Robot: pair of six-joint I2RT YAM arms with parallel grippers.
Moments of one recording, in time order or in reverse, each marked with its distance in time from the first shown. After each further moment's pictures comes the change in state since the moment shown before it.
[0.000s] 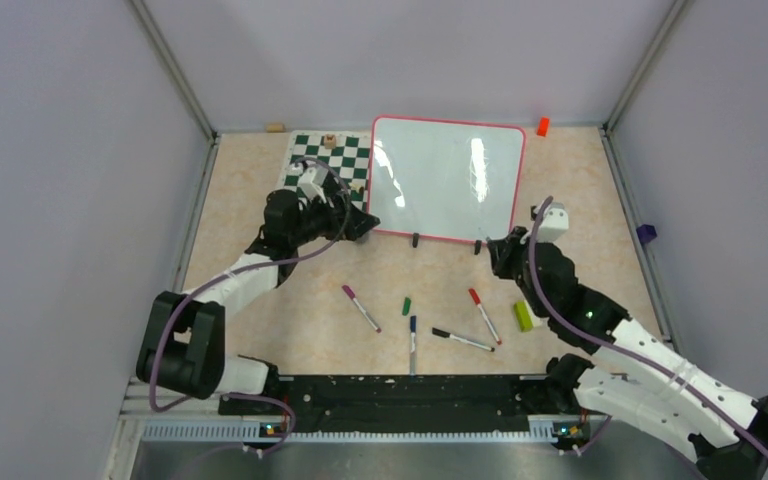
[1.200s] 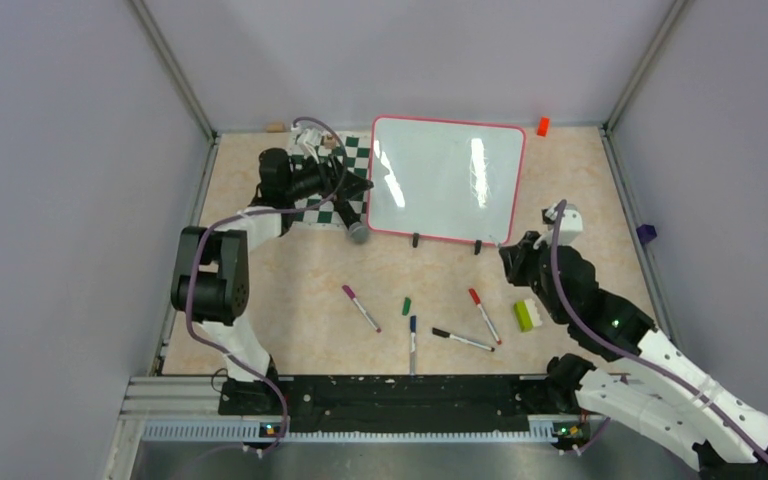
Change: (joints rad) left arm 0.150 0.431 0.339 0.195 0.367 -0.004; right arm 0.000 -0.116 0.078 -0.232 -0.036 -0.036
